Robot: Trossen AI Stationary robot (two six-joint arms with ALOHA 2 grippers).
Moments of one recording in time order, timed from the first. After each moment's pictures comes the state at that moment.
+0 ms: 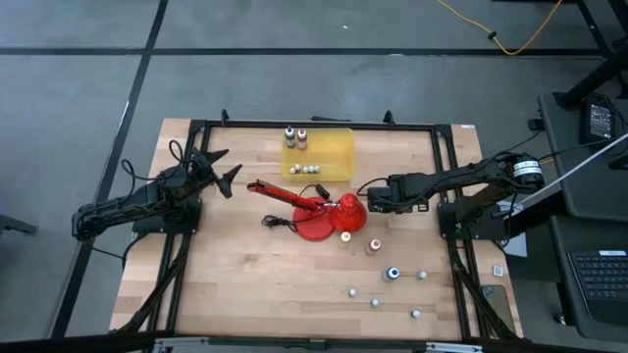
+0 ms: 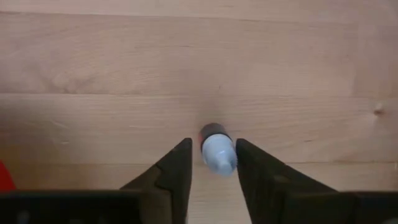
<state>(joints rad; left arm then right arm) 0.30 0.00 0.08 -0.18 -0.48 -0.04 -0.03 1.48 0.78 -0.87 0.20 1.54</state>
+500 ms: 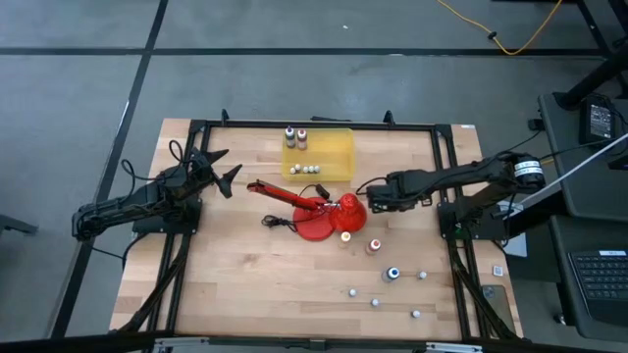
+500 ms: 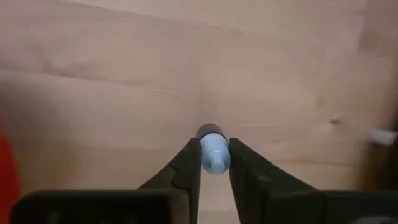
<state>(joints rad) 0.30 0.00 0.08 -0.18 -0.48 -0.04 -0.03 1.48 0.85 -1.01 0.20 1.43</state>
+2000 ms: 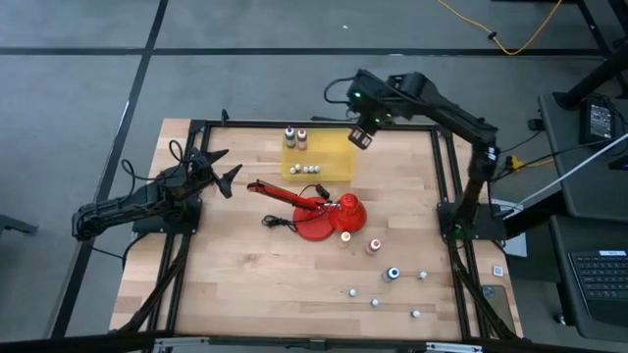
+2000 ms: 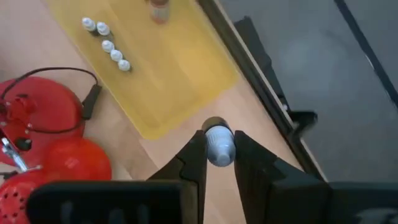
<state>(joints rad) 0.30 0.00 0.08 -0.18 -0.48 -0.04 -0.41 1.82 2.14 -1.49 0.23 0.10</state>
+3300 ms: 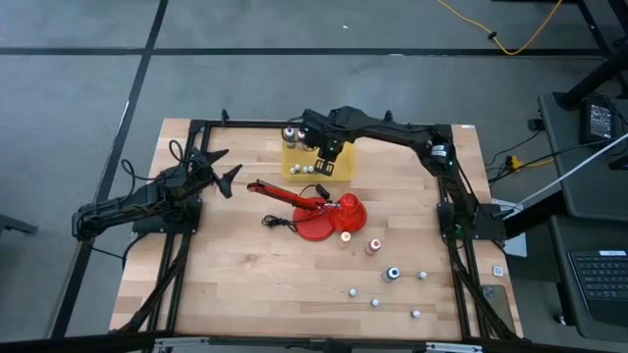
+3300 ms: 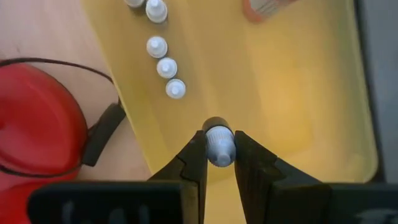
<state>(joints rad) 0.30 0.00 0.08 -0.18 -0.48 -0.04 -0.36 2.19 2.05 -1.18 0.10 -0.08</state>
